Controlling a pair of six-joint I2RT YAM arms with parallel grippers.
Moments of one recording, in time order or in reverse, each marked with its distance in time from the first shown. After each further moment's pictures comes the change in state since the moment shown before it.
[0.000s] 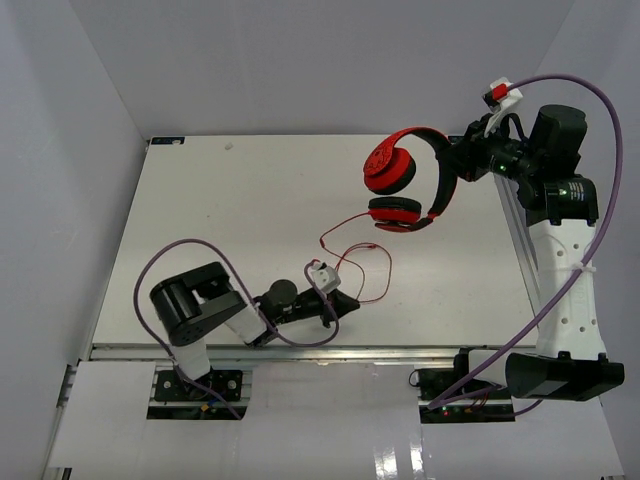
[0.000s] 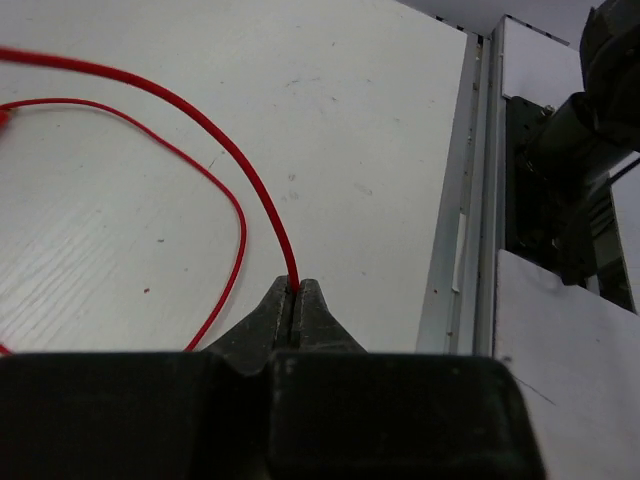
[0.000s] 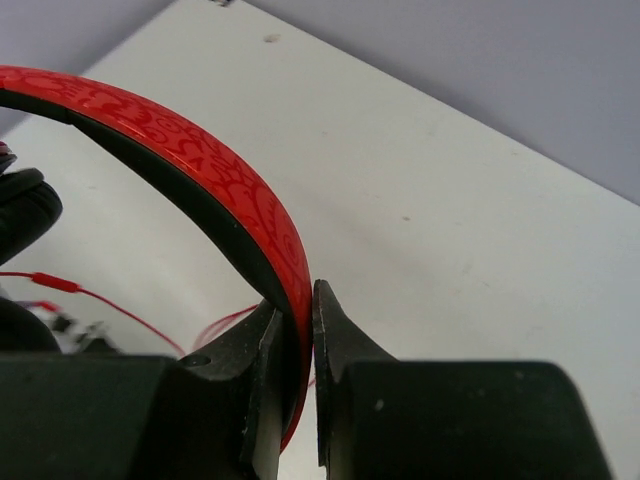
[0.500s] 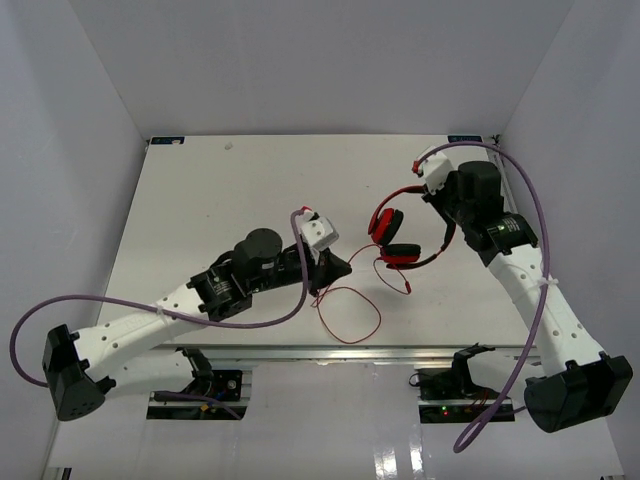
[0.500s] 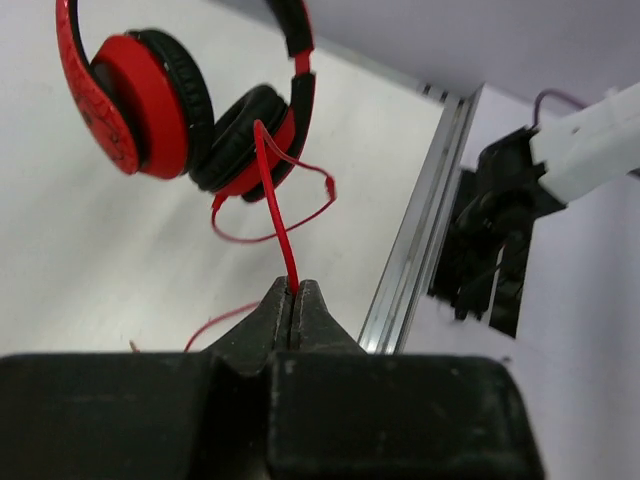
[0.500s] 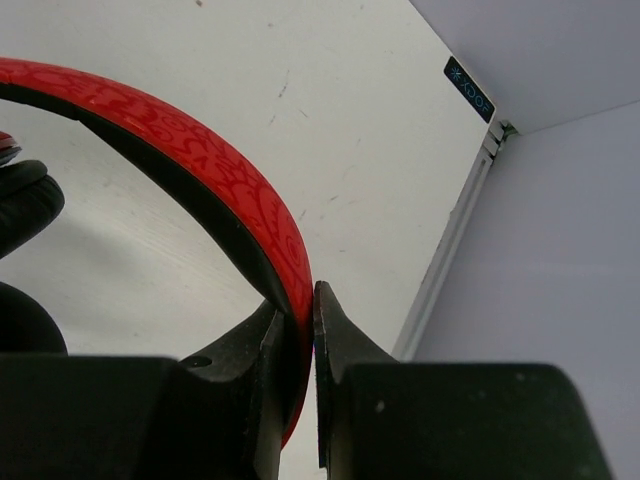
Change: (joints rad) left arm -0.009 -0.780 0.453 -1.289 -0.087 0.089; right arm 0.285 -0.138 -0.478 0.138 0.810 -0.447
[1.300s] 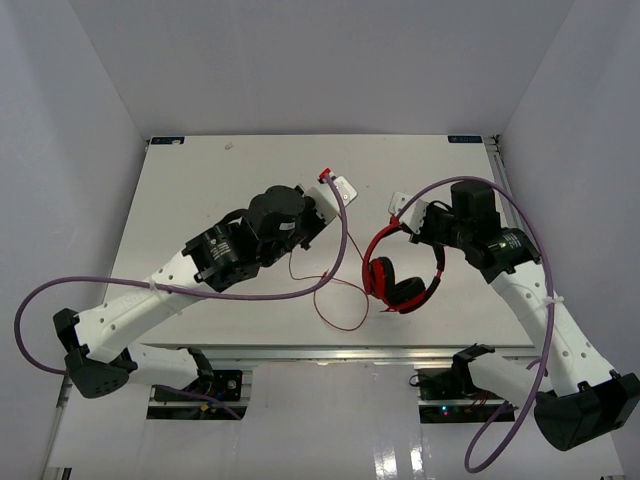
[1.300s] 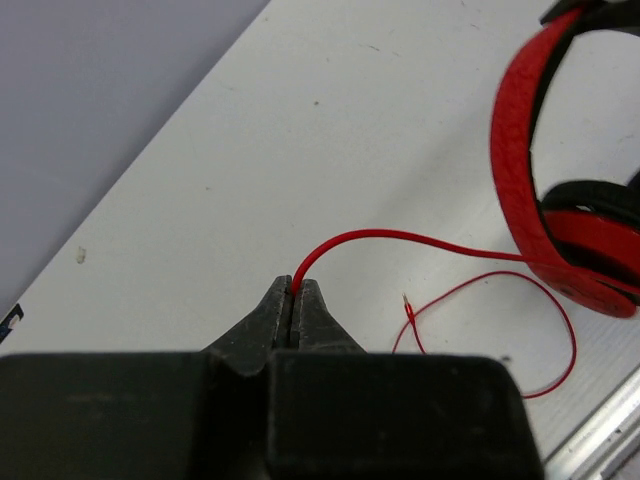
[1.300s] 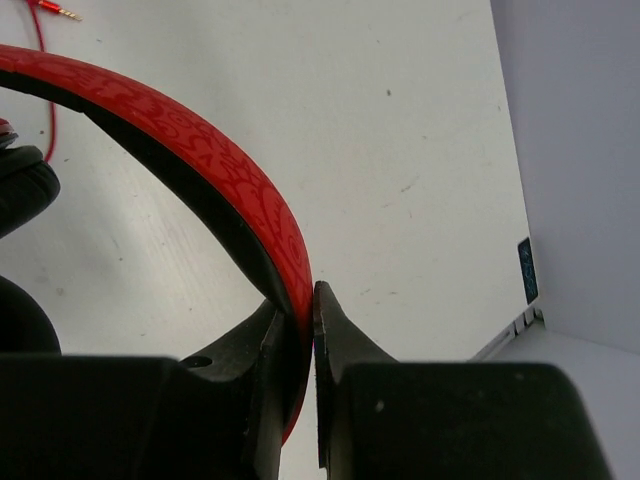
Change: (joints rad) left arm -0.024 0.218 0.590 -0.621 -0.599 0.404; right arm 0.100 -0.092 -0.084 -0.140 -0.331 -0.387
